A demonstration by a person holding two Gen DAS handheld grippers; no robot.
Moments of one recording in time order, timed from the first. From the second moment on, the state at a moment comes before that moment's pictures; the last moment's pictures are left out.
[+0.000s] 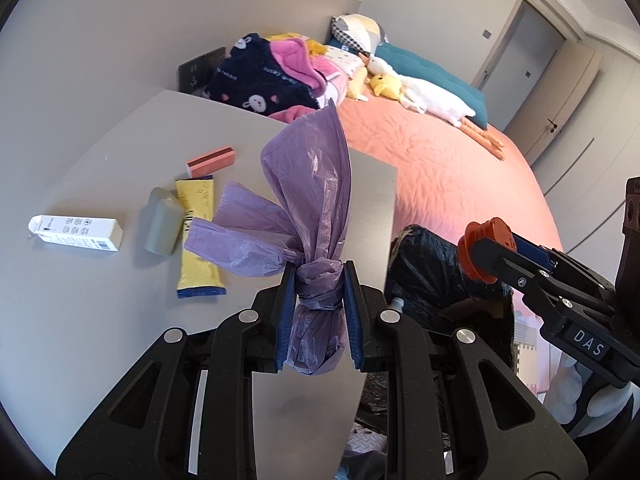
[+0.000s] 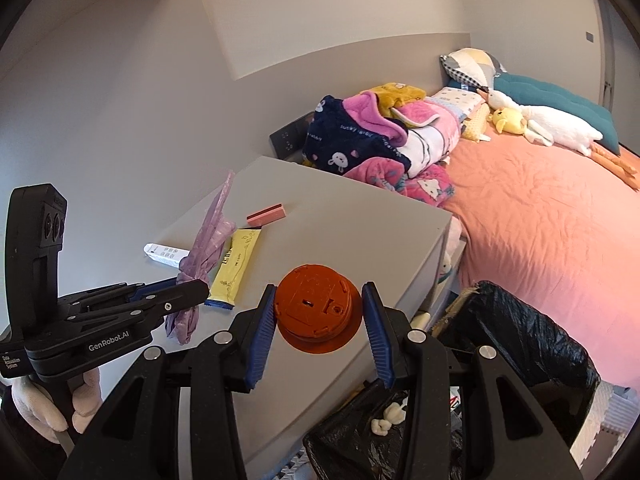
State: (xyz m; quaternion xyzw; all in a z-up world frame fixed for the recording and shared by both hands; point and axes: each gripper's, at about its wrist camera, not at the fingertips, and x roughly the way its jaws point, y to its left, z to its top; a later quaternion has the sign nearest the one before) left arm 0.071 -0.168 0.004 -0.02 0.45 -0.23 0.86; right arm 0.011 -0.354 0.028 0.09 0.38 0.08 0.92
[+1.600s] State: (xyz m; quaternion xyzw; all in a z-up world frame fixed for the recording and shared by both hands) left arm 0.015 -0.319 0.006 0.05 0.47 -0.42 0.78; right arm -0.101 -0.494 0.049 0.19 0.30 -0.12 0.93
